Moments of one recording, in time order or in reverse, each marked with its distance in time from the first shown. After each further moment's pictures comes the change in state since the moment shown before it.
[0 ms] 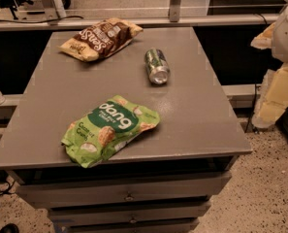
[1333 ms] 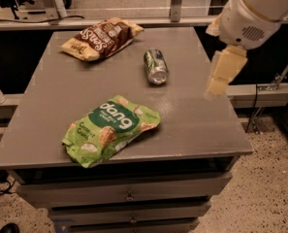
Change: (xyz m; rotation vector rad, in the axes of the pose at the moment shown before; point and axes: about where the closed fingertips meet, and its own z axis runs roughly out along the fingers) arm -0.076 -0.051 0.040 -0.006 -0.126 -0.073
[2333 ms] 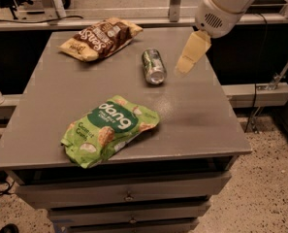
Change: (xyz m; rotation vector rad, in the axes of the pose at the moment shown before) arm -0.021 -0.065 0.040 0.070 0.031 0.336
